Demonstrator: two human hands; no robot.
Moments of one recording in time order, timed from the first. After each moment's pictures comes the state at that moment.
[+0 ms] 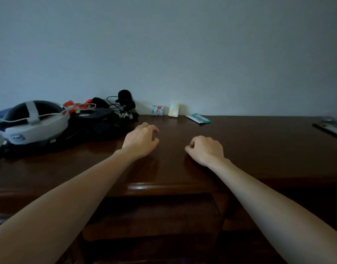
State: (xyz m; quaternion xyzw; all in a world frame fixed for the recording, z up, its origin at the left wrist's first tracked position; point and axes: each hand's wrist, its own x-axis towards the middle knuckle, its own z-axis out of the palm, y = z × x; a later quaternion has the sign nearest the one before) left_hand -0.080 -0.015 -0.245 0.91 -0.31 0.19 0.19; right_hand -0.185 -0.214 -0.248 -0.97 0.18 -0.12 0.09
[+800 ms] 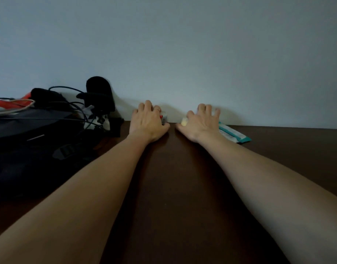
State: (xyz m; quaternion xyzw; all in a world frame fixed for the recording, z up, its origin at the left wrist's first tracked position) left_hand 0.230 -0.168 -0.289 0.92 -0.25 0.28 0.11; right_hand 0.165 -0.328 -0.276 -0.95 0.22 -0.15 -0.13
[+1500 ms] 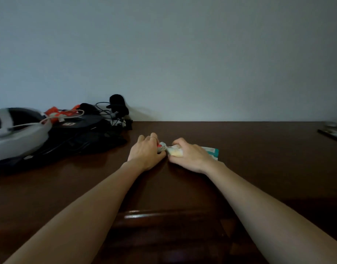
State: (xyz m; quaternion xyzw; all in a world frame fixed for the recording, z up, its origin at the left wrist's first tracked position) left_hand -0.015 -0.066 -0.282 0.92 -0.31 0.18 0.19; right_hand -0.110 -0.233 -0.267 -0.98 0.07 -0.05 0.19
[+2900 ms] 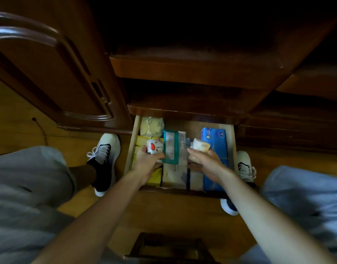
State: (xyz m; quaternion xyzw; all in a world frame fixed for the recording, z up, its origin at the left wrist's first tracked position) left_hand -0.339 0.138 -0.655 0.59 0.25 -0.30 0.71; right_hand -0.391 -0.077 -0.678 -0.61 0.32 0.17 0.70
